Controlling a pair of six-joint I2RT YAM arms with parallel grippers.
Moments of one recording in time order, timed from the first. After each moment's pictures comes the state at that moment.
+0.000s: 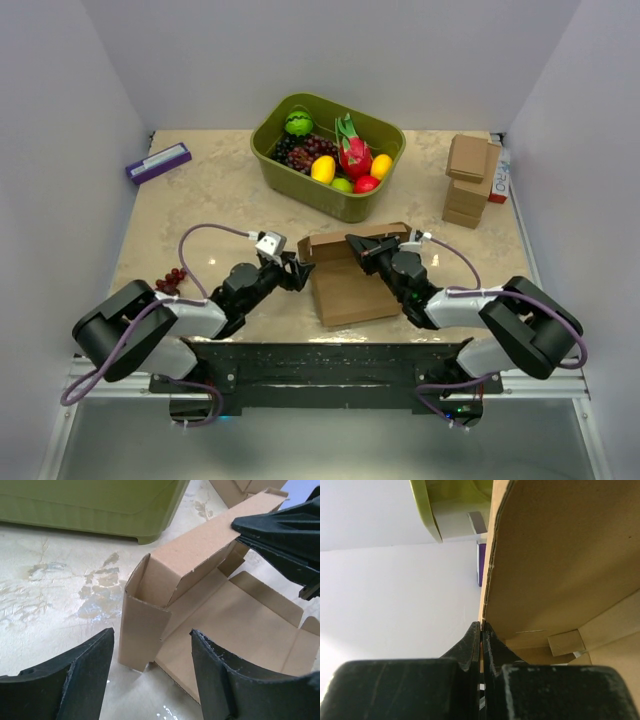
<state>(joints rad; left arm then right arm) -0.75 1.42 0.23 1.05 -0.08 -0.28 0.72 1.41 0.32 0.93 0.30 1.59</state>
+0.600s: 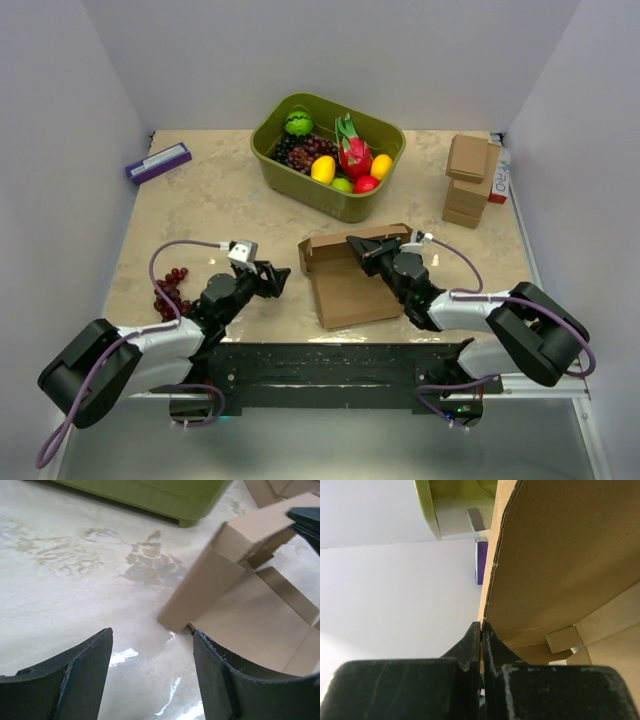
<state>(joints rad) -0.66 1.09 0.07 0.85 -0.10 -0.36 0.72 1.36 0.31 0.88 0.30 1.59</state>
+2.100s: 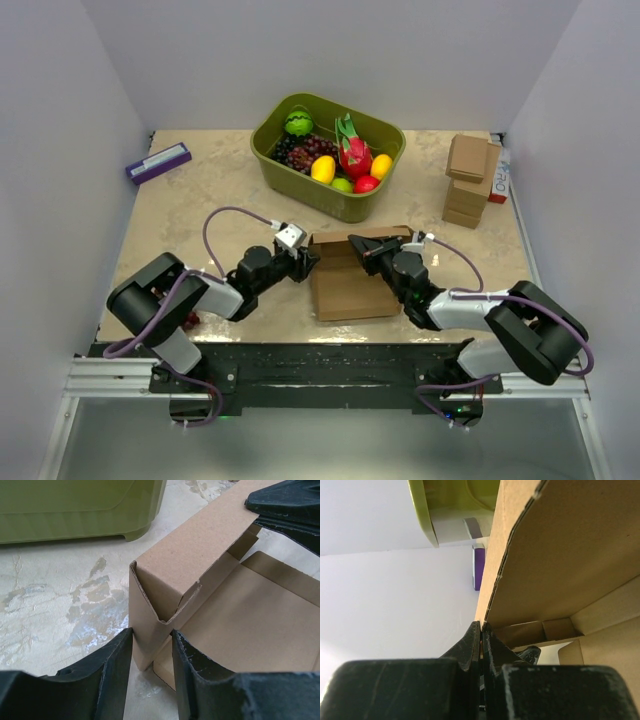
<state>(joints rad) -0.68 1.62 0.37 1.05 0.11 -0.13 0.72 1.37 0.31 0.87 0.32 1.59</state>
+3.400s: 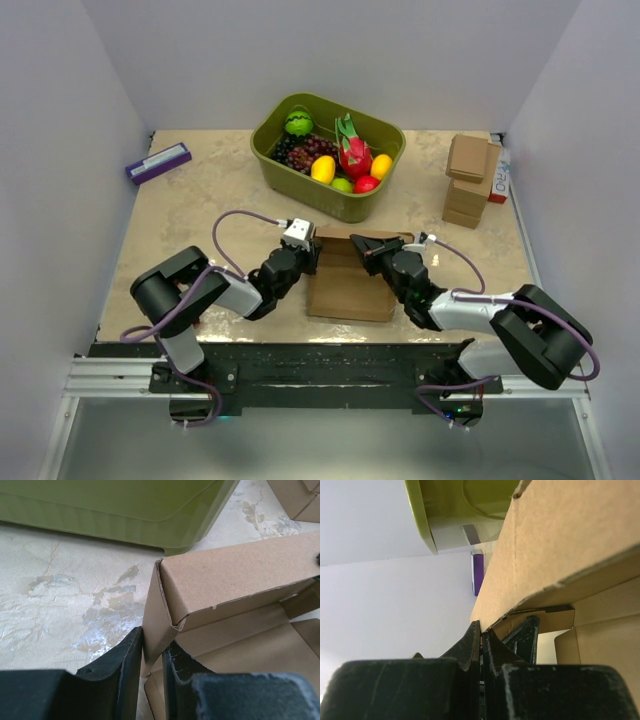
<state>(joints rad) -0.82 1.74 0.49 1.04 -0.33 -0.27 0.72 1.34 0.32 0.80 0.35 1.62</state>
